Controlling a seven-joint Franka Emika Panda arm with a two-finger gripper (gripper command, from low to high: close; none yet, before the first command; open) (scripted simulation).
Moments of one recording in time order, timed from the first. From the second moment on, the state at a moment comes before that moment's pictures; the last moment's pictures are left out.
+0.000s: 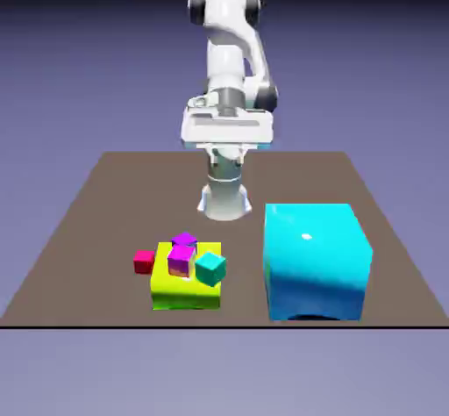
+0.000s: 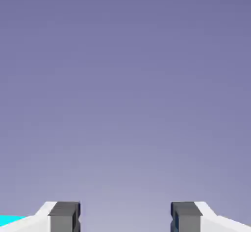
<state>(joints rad) -0.02 -0.54 0.00 -2.81 0.00 3.03 0.79</state>
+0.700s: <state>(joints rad) -0.62 0.03 0.07 -2.73 0.03 2.84 1.71</state>
